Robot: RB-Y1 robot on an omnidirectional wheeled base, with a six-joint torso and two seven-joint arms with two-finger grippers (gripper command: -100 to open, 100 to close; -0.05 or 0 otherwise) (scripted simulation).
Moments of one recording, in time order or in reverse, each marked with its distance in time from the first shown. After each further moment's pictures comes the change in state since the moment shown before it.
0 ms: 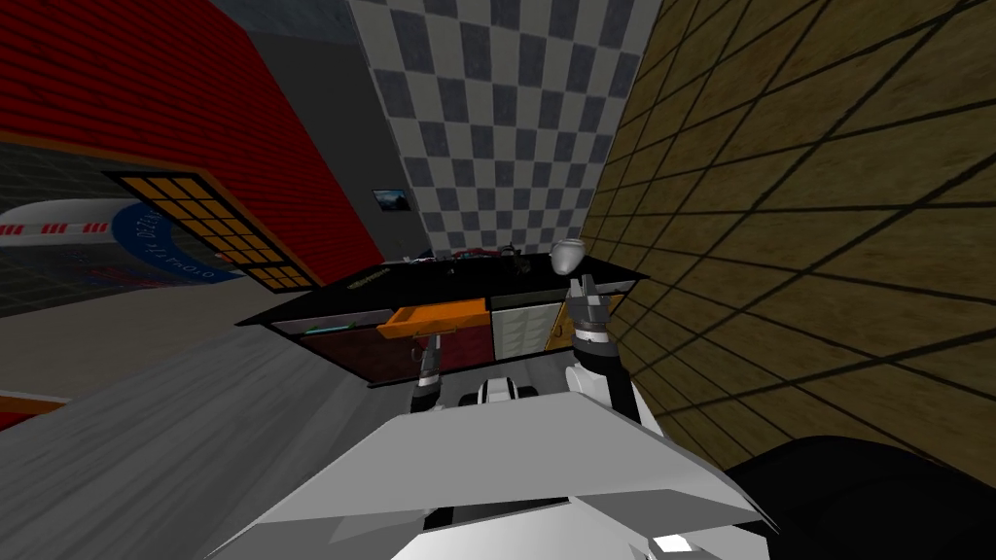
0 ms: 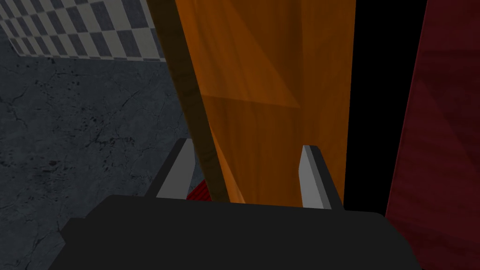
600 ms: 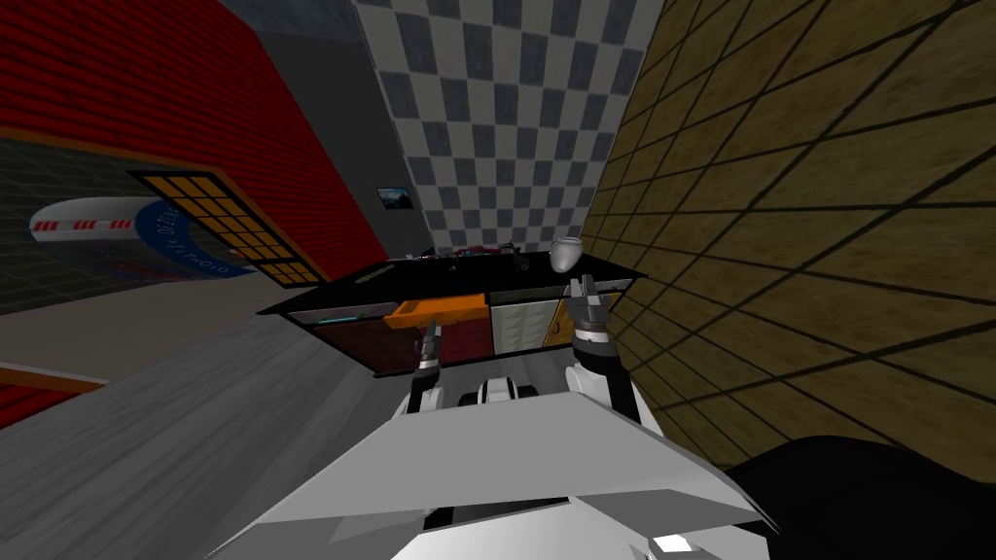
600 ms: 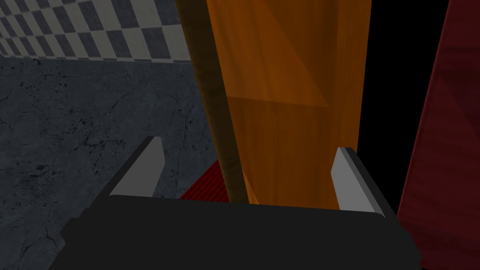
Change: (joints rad) left arm -0.076 0.029 0.029 -0.068 0.005 0.164 0.033; right arm 0.000 0.000 0.000 0.000 0.000 0.000 0.000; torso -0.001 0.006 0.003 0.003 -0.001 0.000
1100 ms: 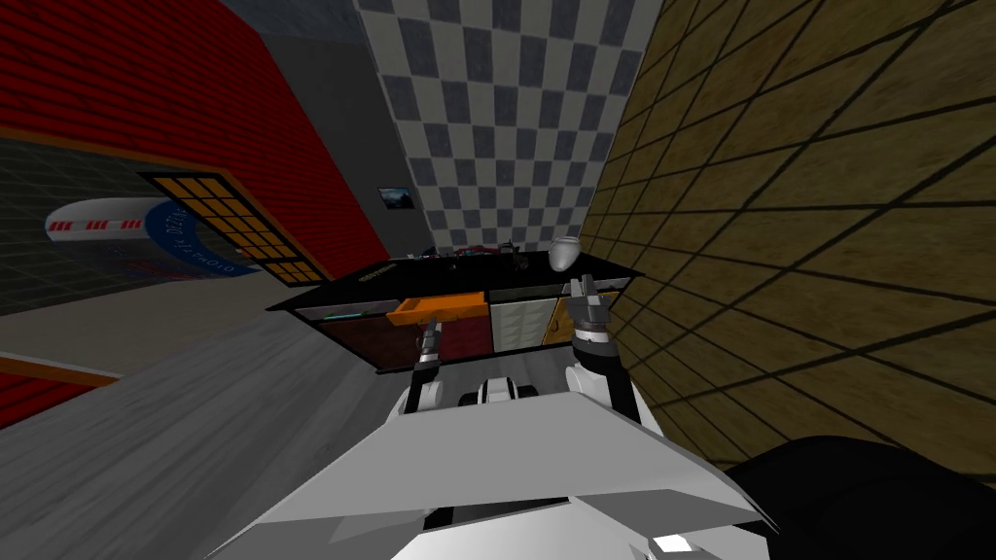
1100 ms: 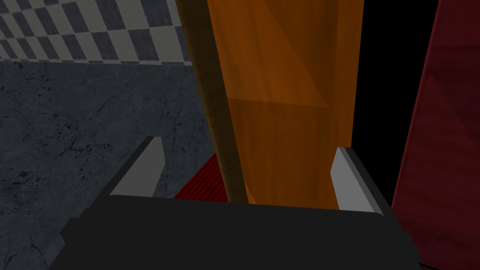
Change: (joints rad) left arm -0.030 0.014 0.011 -0.023 0.002 0.097 0.020; right arm 0.000 0.000 0.000 0.000 0.000 0.000 0.000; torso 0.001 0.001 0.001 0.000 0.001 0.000
